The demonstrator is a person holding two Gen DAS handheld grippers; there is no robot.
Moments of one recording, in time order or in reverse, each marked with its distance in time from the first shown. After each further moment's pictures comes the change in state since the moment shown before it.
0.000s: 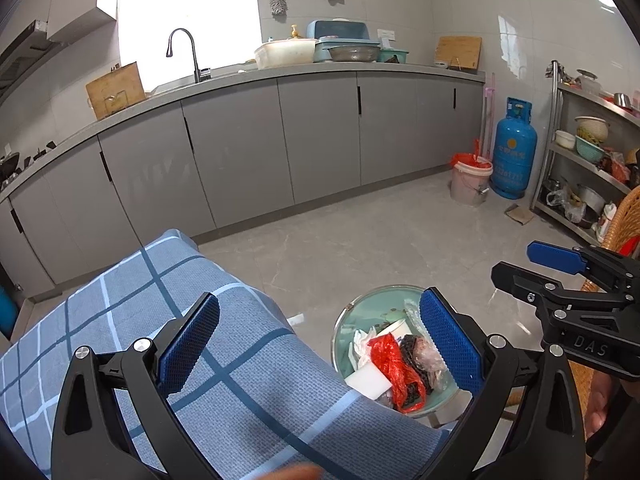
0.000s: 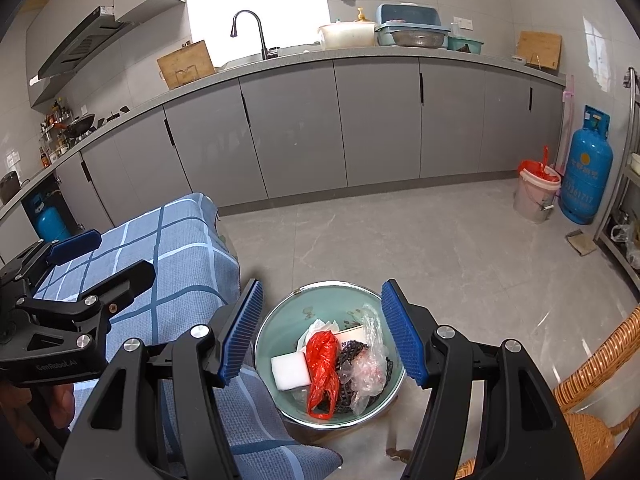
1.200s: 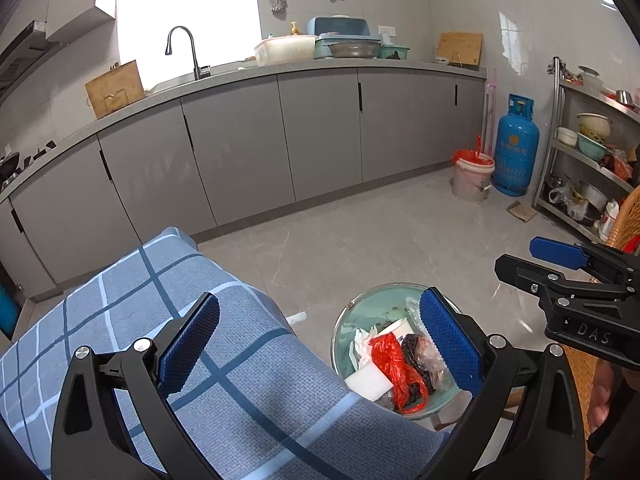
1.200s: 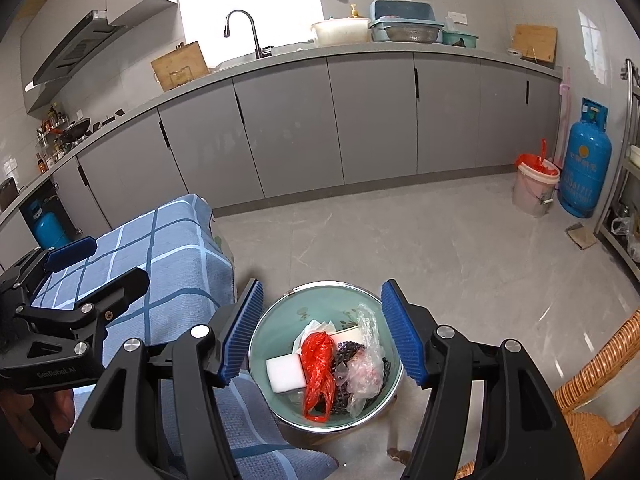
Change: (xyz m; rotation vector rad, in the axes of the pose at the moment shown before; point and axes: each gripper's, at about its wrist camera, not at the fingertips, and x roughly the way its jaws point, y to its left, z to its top) left arm 0.004 -0.003 0.000 -0.003 0.008 -0.009; right arm 0.007 -0.010 0.003 0.020 0.003 -0.002
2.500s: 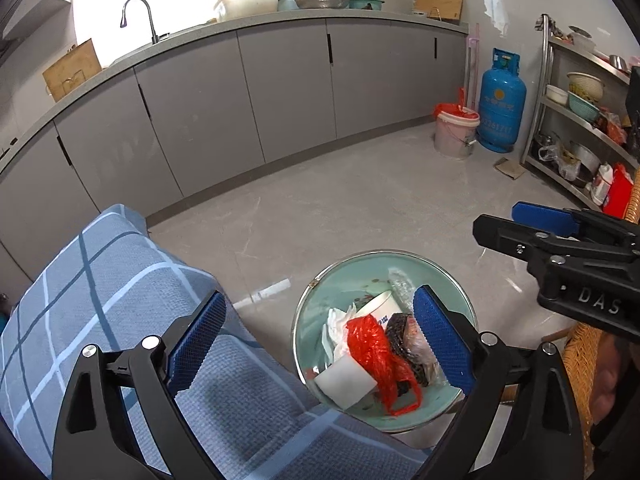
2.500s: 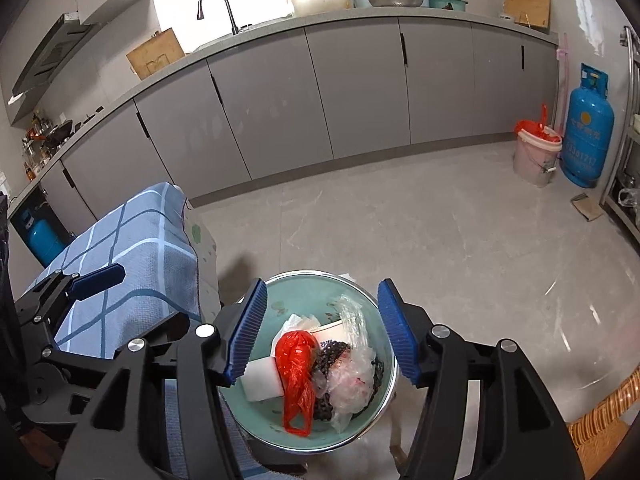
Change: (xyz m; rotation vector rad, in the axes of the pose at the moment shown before) left arm 0.092 -0.038 -0.016 0.064 0.148 -0.070; right arm 0.072 -0.034 -0.006 0.068 0.082 -0.003
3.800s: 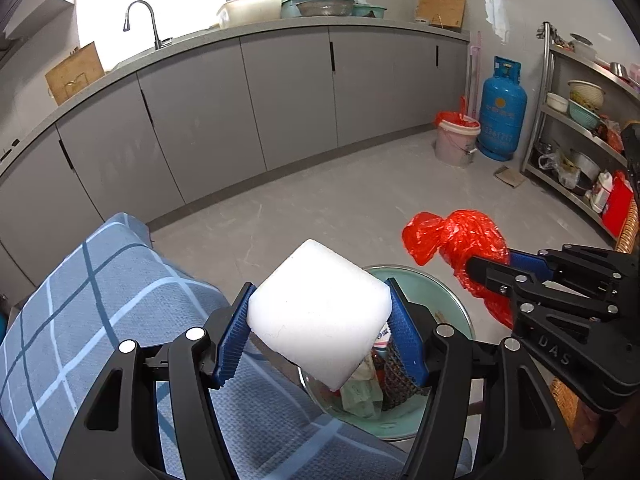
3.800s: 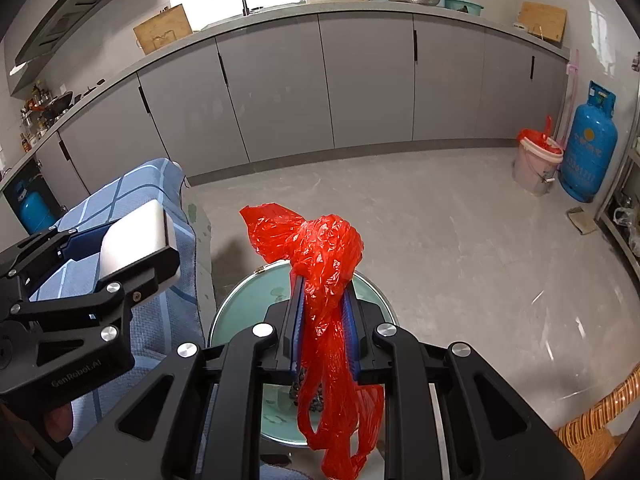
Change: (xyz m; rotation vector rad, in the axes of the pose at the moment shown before) left arm -0.004 0.001 0.014 -0.006 -0.018 -0.008; right arm 0.011 0.010 -0.003 -0.079 0.054 -0.037
